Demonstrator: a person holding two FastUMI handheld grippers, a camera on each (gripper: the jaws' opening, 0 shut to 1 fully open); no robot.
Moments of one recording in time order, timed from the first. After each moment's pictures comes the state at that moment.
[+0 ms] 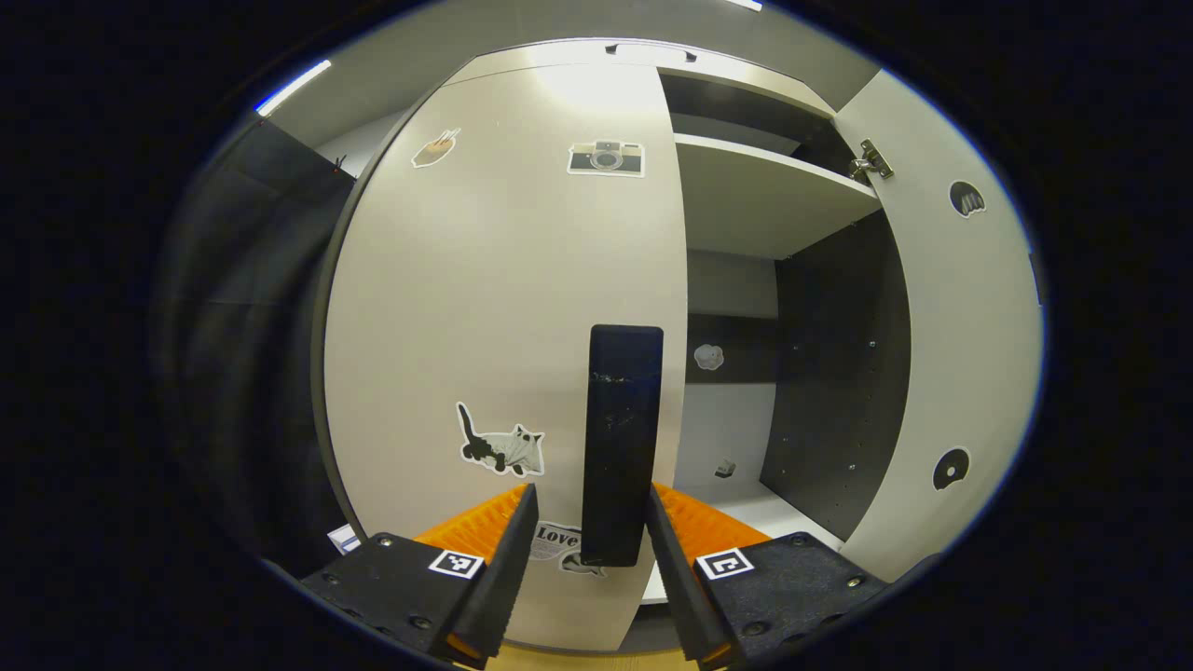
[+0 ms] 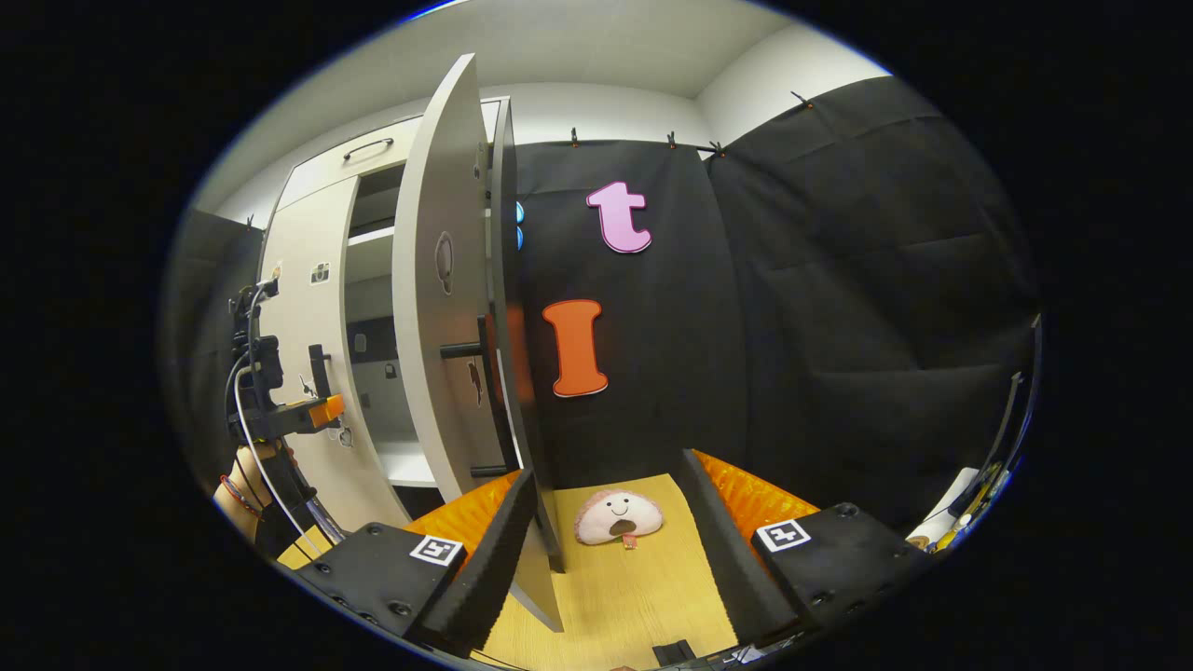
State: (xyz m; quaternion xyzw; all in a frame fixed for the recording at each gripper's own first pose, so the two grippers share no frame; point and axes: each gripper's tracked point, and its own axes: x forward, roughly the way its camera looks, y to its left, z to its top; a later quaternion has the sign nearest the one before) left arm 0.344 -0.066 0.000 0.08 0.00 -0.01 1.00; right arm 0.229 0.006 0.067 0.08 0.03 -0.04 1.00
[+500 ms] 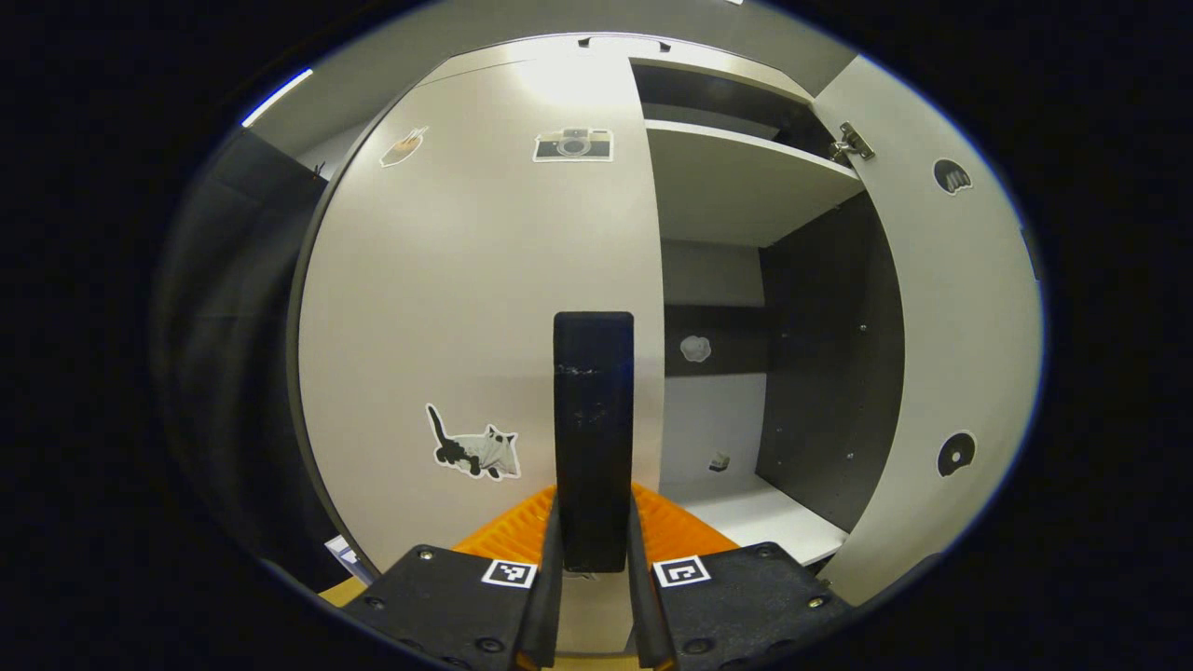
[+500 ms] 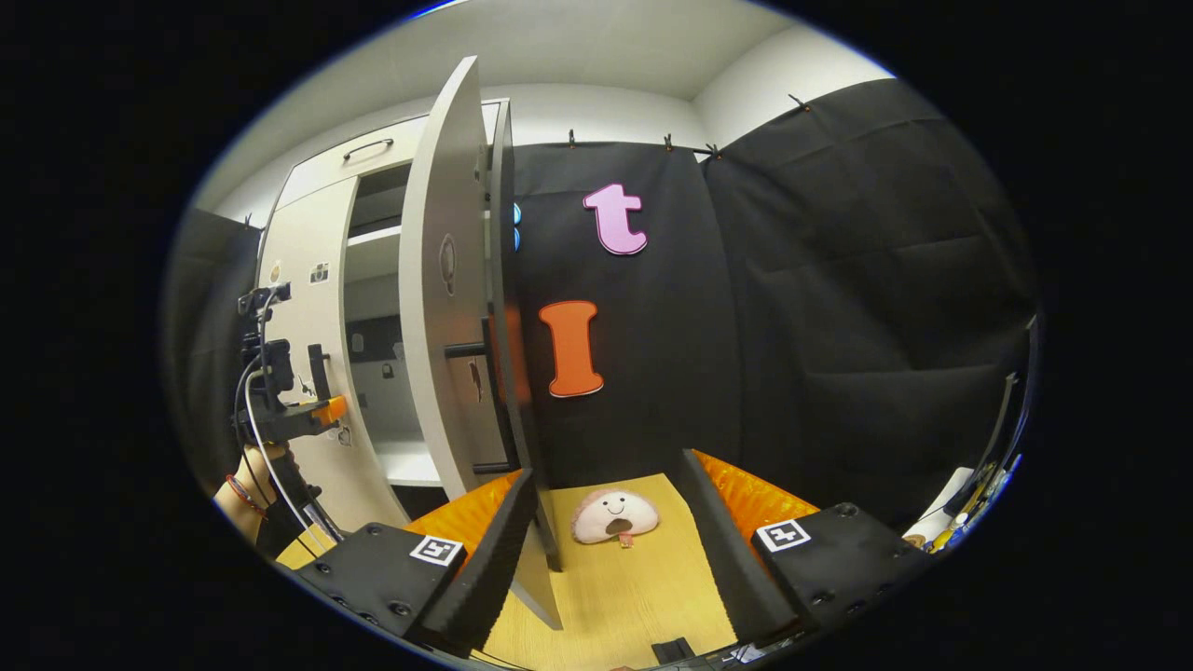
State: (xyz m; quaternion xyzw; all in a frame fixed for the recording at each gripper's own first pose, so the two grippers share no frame) left arm 0.347 -0.075 -0.003 0.10 0.00 -0.02 0.99; right arm 0.226 0.012 0.067 0.07 0.03 -0.05 1.00
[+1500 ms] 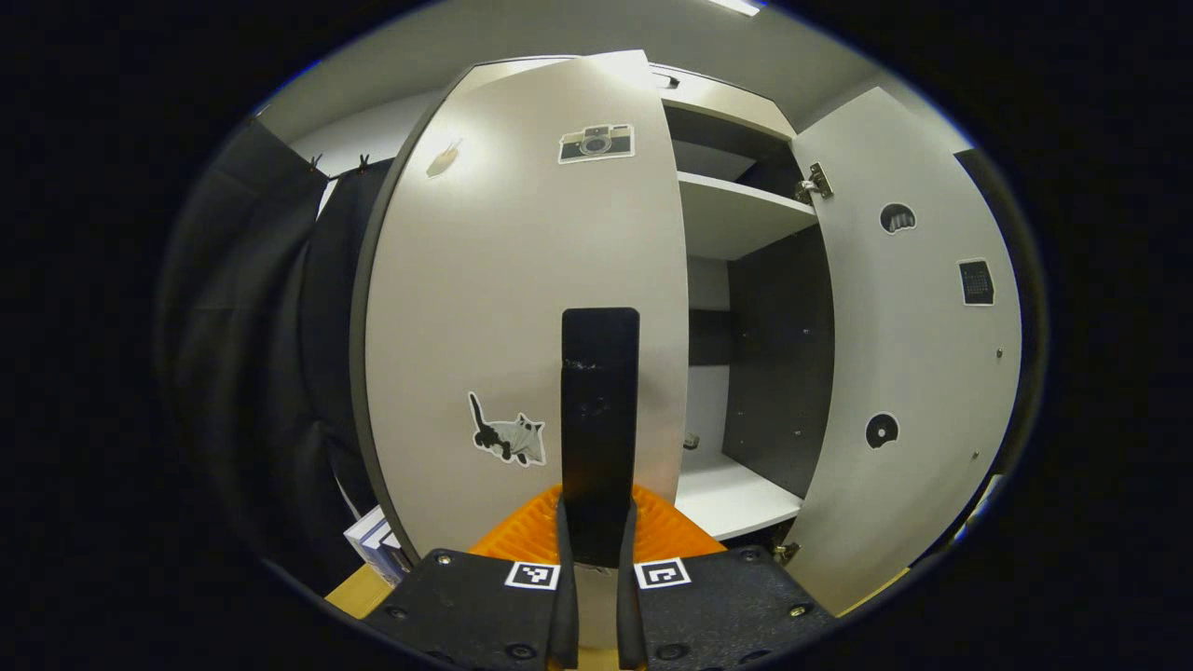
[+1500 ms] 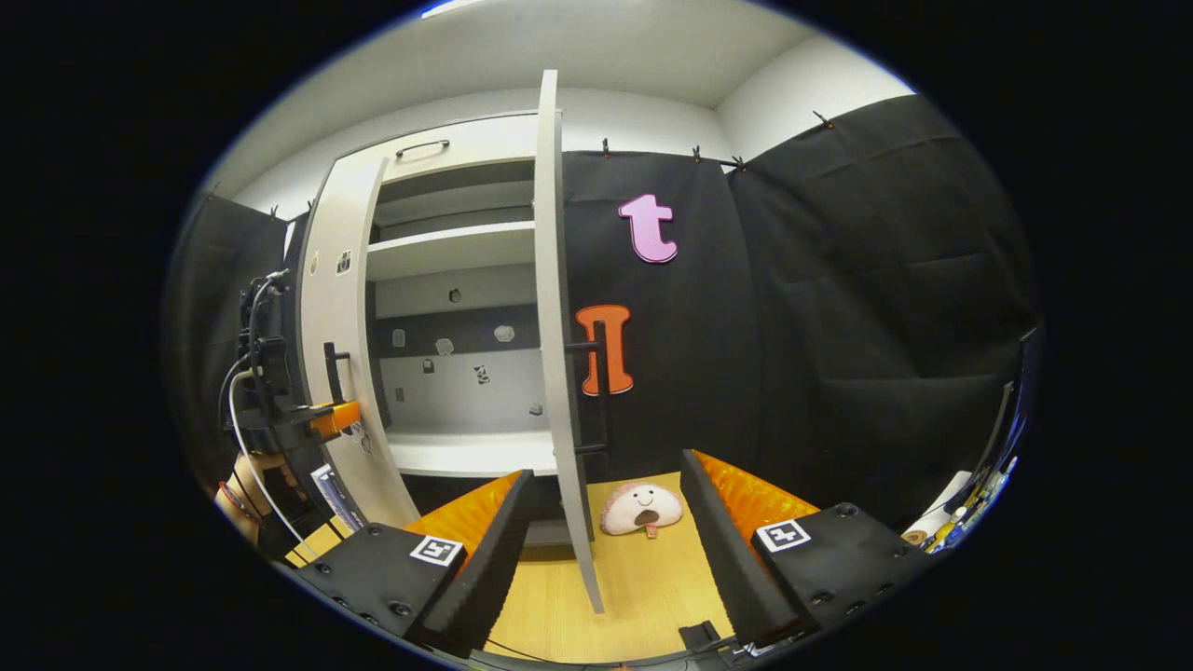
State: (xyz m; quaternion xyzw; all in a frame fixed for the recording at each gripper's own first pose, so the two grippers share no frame) left arm 0.329 -0.060 -0.005 0.09 0.01 -0.08 0.99; right arm 0.199 0.057 0.071 0.06 0.02 -0.03 1.00
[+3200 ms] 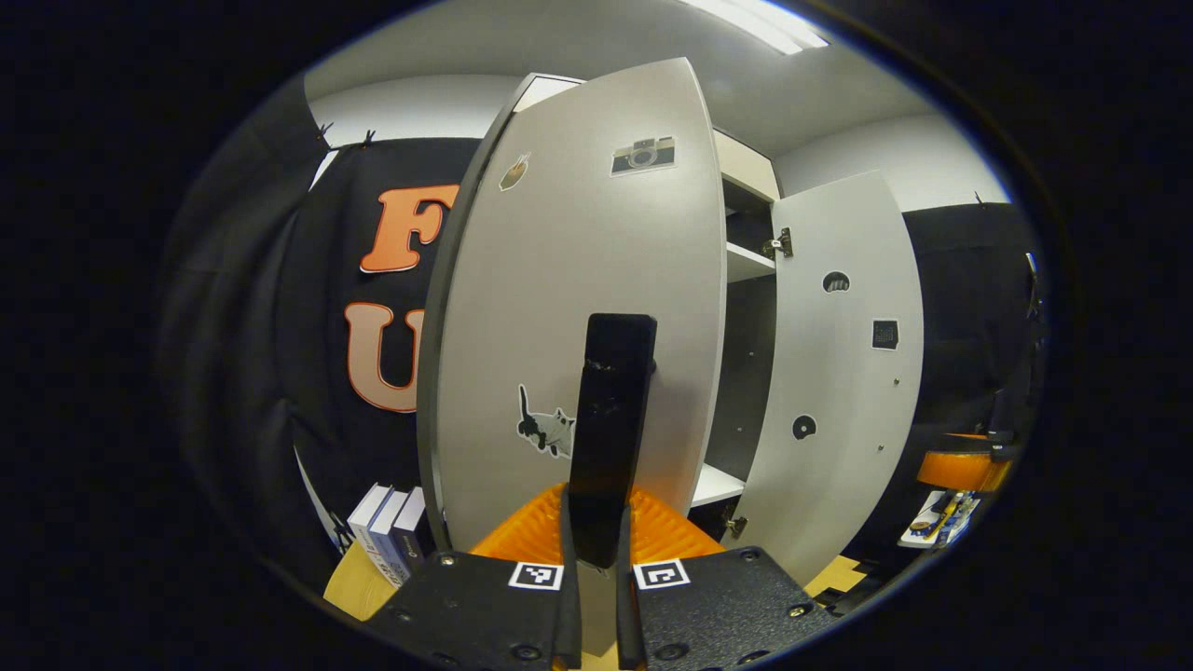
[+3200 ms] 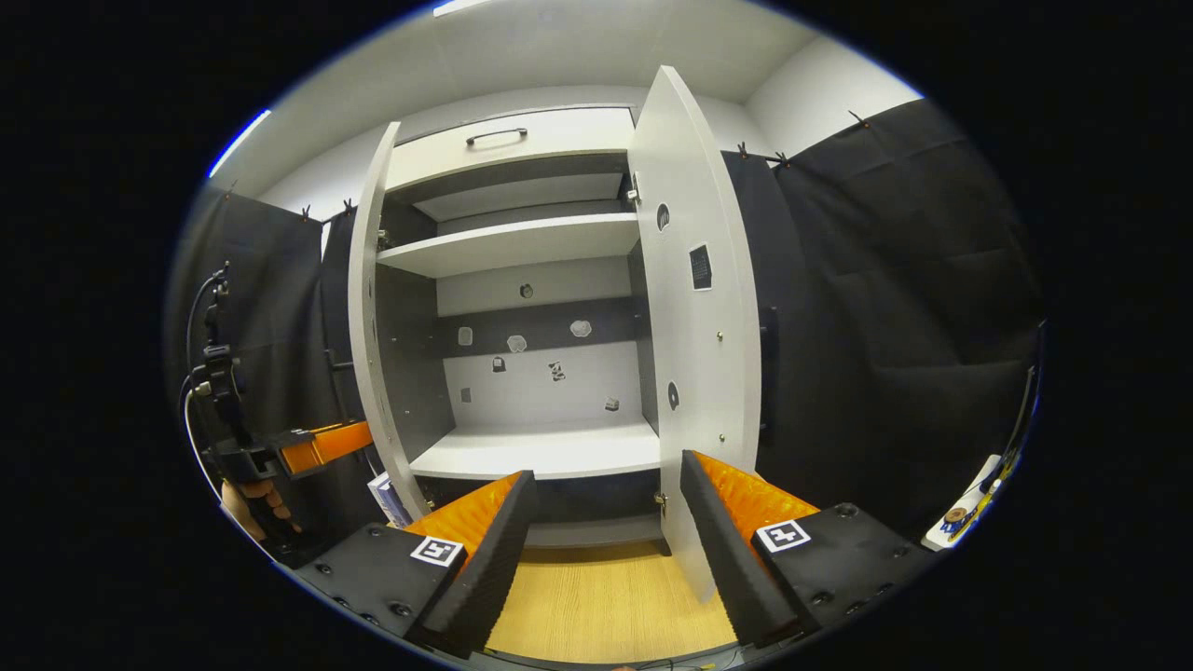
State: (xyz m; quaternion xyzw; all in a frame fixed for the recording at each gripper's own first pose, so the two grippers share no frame) left arm 0.286 -0.037 0.005 0.04 0.01 -0.19 0.98; right arm 0.208 0.157 0.075 0.07 0.02 0.02 1.00
